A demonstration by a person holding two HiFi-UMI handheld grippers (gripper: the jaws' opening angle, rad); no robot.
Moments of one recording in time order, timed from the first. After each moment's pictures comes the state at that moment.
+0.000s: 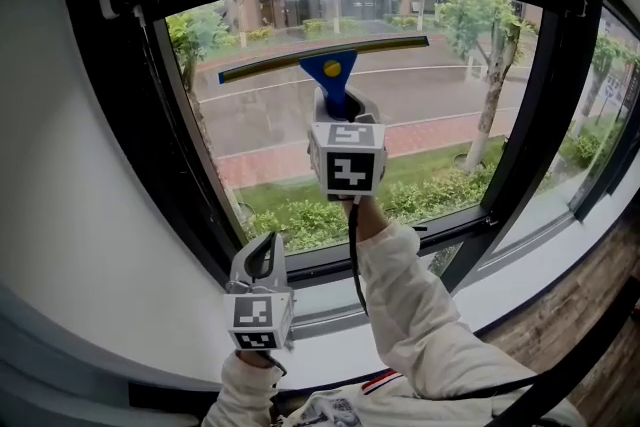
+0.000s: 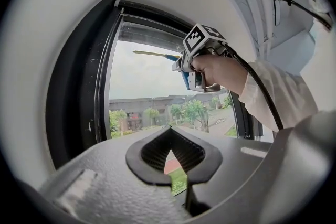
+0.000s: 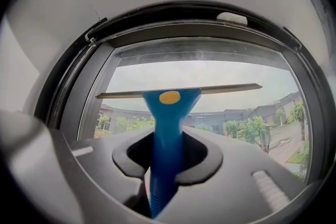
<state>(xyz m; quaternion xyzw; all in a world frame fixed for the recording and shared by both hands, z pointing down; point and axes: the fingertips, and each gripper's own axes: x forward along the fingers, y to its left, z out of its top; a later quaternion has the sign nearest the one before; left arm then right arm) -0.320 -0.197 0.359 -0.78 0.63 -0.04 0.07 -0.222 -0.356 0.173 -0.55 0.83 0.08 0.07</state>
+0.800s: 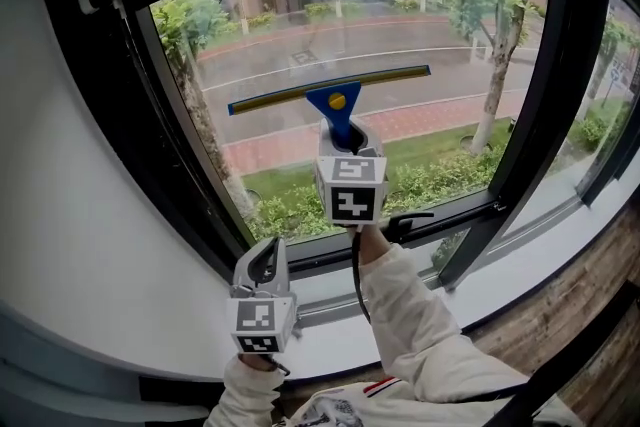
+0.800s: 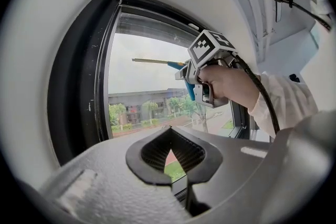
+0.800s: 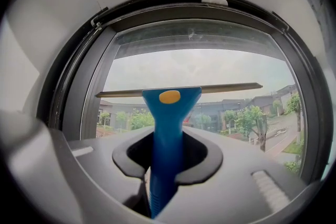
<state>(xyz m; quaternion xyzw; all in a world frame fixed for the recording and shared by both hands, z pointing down) -0.320 -0.190 0.394 -0.78 0.62 -0.08 0.04 -0.217 -0.351 0.263 -0.56 0.83 0.03 0.04</state>
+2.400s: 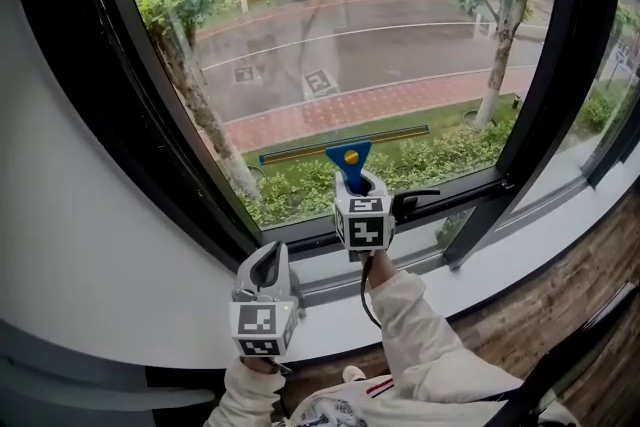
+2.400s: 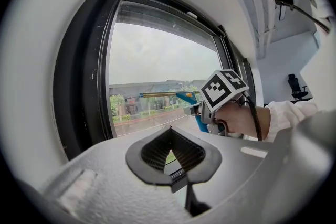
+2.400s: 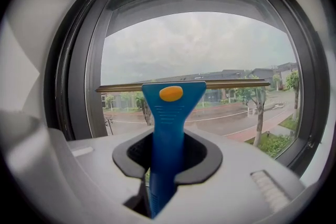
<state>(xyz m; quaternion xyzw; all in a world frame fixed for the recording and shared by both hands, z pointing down) -0.319 -0.171 0.448 -0.78 0.61 -0.11 0.00 -0.202 -0.341 0.470 -0.54 0.83 -0.10 -0.08</state>
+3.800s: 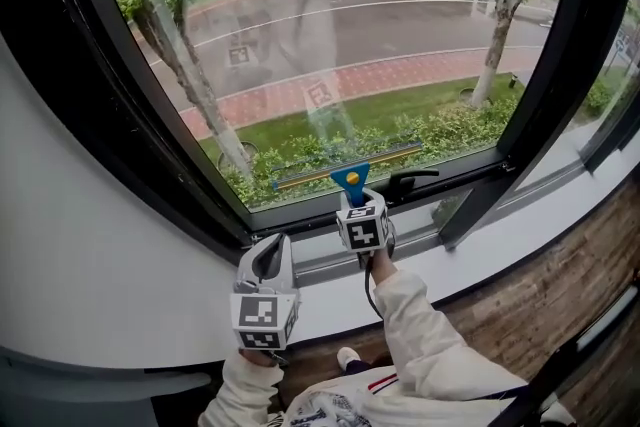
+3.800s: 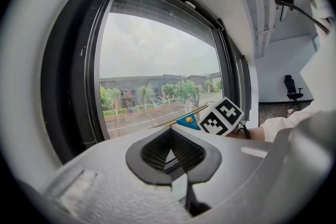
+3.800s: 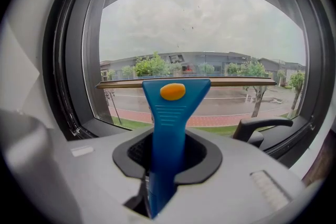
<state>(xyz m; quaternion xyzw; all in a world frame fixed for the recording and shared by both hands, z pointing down) -0.302 -0.176 0.485 -0.79 0.60 -0.13 -0.03 -0.192 -0.327 0.624 -0.50 0.82 -0.16 -0.22</state>
